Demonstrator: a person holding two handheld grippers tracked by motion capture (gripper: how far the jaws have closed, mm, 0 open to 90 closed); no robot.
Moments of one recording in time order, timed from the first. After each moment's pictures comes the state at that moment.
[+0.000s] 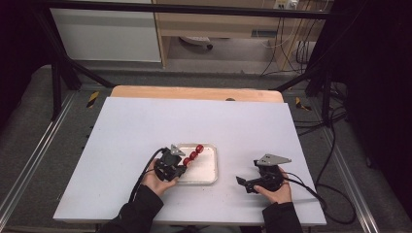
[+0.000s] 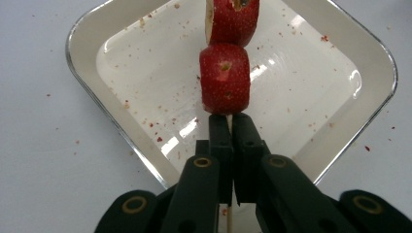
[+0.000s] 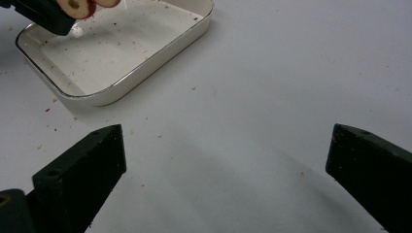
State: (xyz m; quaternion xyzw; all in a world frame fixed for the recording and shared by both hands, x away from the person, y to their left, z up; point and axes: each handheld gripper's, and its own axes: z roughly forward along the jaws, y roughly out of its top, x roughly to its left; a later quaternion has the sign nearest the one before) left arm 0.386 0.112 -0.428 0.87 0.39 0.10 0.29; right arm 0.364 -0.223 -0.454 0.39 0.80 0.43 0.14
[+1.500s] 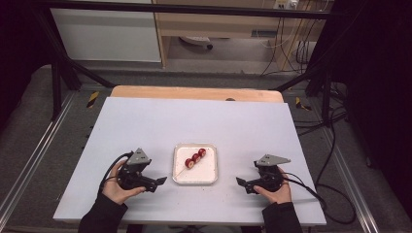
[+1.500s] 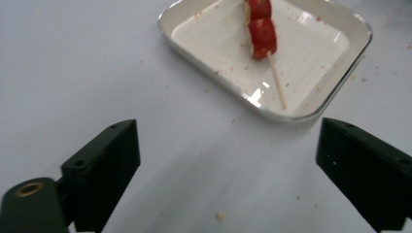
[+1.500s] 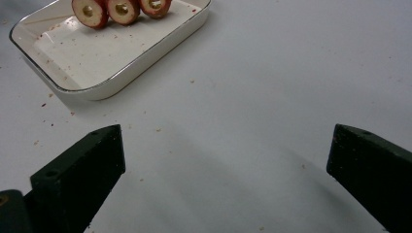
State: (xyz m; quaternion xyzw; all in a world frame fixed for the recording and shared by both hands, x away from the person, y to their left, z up) left arm 0.359 0.216 -0.424 0.85 0.34 0.12 0.38; right arm 0.363 -0.222 -0.455 0.39 0.80 0.42 0.13
